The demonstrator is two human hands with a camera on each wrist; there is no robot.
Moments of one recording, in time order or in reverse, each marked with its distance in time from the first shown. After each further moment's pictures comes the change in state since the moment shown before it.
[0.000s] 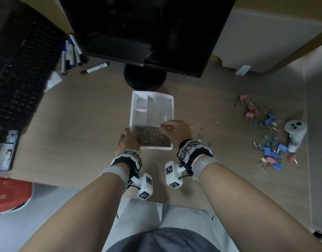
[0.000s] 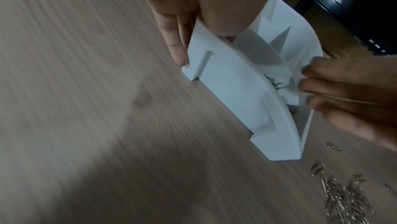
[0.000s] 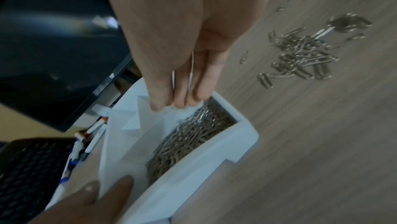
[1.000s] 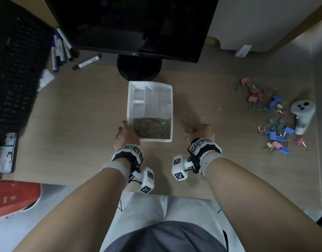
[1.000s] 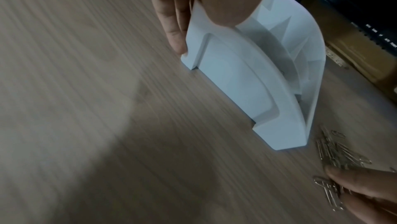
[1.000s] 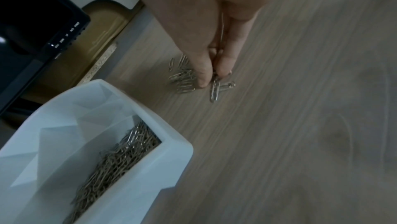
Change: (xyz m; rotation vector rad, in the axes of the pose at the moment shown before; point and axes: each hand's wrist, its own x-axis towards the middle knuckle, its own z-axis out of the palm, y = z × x) left_hand -0.003 0.001 0.005 0.000 0.108 0.032; right_hand -0.010 0.066 -0.019 -0.147 0.283 0.666
